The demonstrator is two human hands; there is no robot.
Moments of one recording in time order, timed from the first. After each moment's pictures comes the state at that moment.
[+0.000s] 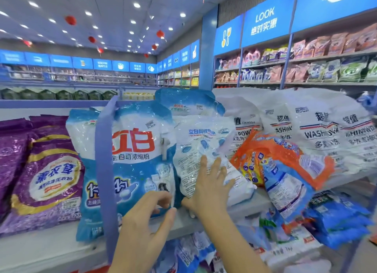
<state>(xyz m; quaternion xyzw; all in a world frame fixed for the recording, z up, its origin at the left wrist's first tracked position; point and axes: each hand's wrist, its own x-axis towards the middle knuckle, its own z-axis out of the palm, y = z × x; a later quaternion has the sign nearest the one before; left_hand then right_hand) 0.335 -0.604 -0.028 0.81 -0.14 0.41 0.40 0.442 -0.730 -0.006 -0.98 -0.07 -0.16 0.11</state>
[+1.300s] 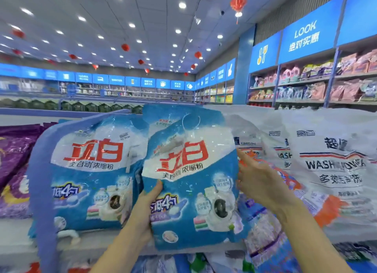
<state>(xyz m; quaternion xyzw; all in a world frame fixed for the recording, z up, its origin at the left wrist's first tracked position) 0.430 -0.723 0.005 0.45 0.06 0.17 0.87 0.566 -0.930 0.053 -0.54 -0.39 0.18 0.73</state>
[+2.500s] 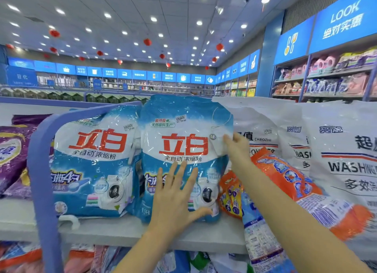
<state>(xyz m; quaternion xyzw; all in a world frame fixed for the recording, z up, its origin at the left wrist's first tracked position) 0.492 -0.734 -0.037 0.92 0.08 0.37 -0.07 0.628 -0.845 0.077 -0.66 -0.18 -0.08 0.72</state>
